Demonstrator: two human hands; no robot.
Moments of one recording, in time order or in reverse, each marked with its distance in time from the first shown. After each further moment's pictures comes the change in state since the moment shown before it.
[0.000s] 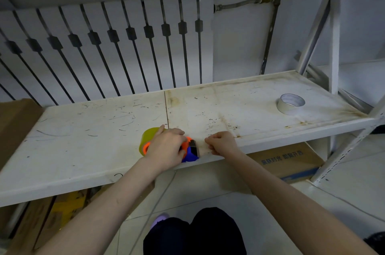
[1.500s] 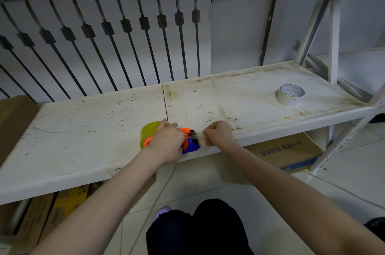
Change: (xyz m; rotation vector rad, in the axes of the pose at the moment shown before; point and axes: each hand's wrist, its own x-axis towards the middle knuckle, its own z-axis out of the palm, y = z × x) left_hand 0.009 0.002 0.001 0.228 -0.188 0.077; right_hand 0.016 0.005 0.015 -0.139 0.060 -0.066
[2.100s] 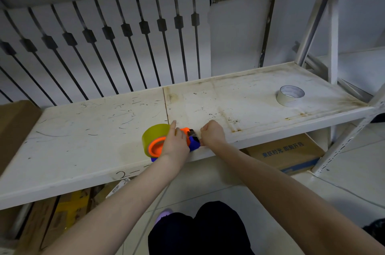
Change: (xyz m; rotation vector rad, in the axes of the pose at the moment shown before) left_hand 0.004 0.031 0.003 0.599 -0.175 -0.033; right_hand 0.020 -0.003 0.027 -0.206 0.089 -0.032
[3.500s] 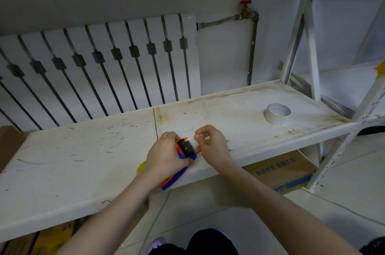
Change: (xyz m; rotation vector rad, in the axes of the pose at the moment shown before) left_hand 0.004 -0.030 -0.022 -1.241 0.403 -0.336; right_hand -0.042 -0.025 -0.065 0.277 0.047 -0.324
